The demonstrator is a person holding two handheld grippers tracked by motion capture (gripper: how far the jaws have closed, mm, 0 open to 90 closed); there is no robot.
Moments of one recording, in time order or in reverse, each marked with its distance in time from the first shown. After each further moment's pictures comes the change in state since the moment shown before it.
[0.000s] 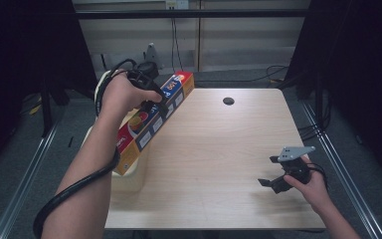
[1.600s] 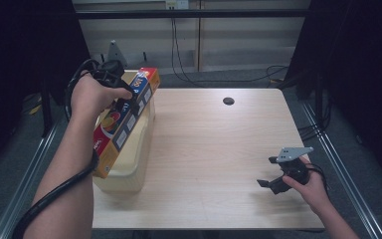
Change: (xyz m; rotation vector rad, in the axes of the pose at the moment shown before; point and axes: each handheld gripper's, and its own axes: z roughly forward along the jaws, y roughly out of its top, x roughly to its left) left arm 0.050 -0.035 -0.024 -0.060 0.059 -0.237; right arm 0.003 0.000 0.003 0.005 -0.005 -0.005
